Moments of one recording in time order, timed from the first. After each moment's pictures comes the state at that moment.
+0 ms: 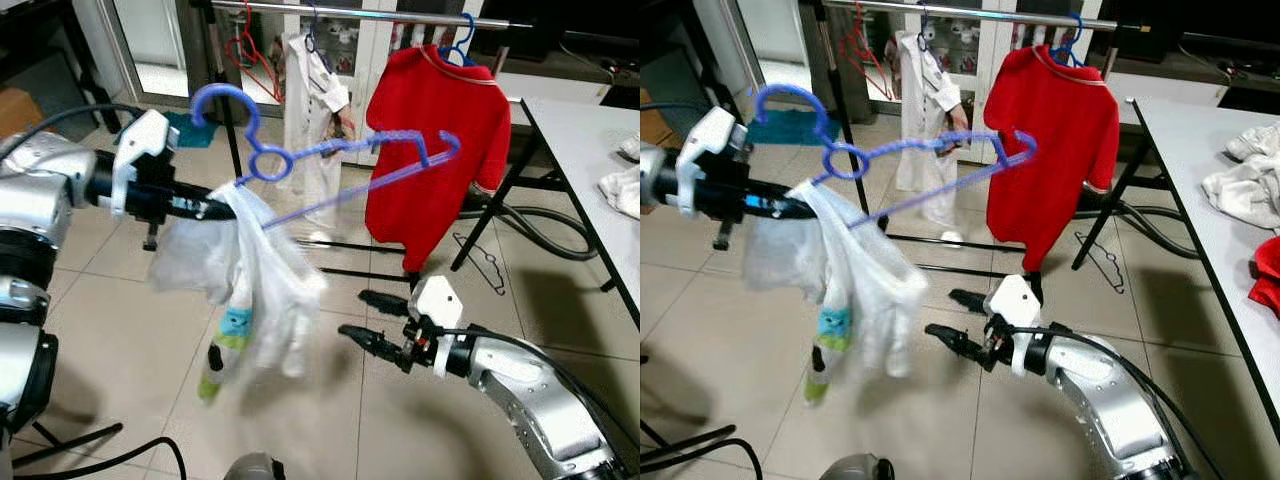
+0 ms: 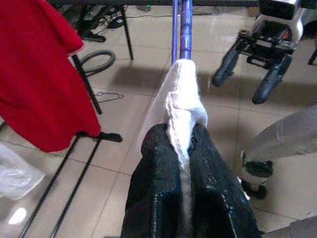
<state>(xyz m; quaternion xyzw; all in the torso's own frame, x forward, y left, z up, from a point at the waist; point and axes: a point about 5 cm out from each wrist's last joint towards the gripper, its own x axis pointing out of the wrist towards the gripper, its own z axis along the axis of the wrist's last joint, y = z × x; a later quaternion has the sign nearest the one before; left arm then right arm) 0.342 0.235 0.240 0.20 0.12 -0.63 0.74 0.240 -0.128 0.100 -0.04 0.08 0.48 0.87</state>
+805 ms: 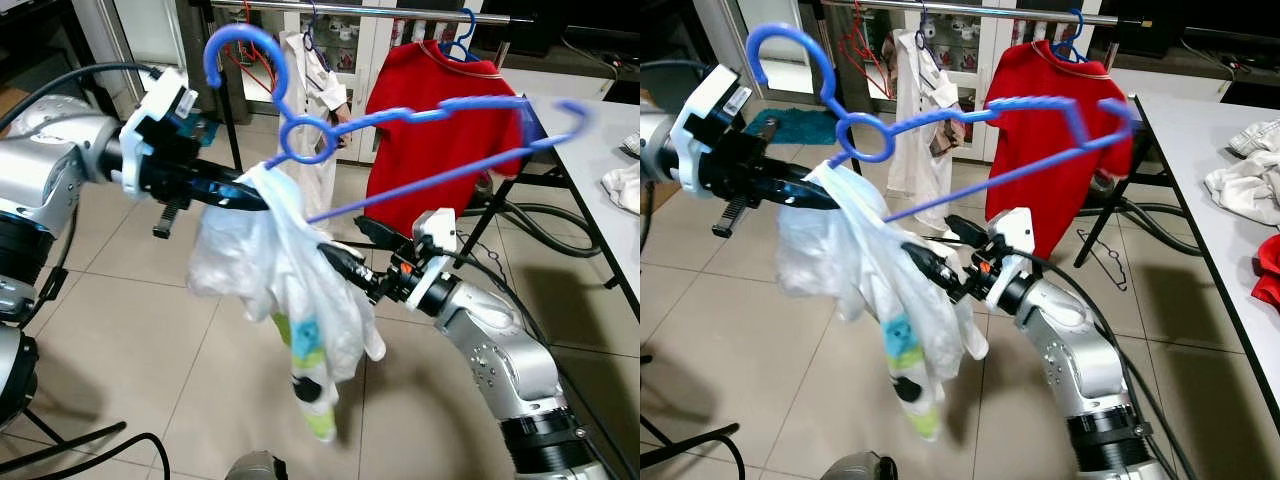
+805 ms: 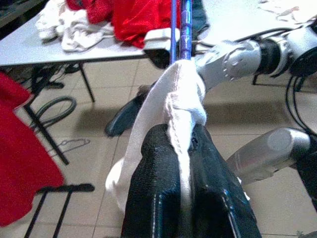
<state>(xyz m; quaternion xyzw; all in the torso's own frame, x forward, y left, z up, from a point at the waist) 0.325 0.191 0.284 0.17 0.05 -0.72 0.67 0.283 -0.099 0.142 0.12 0.00 0.43 0.89</state>
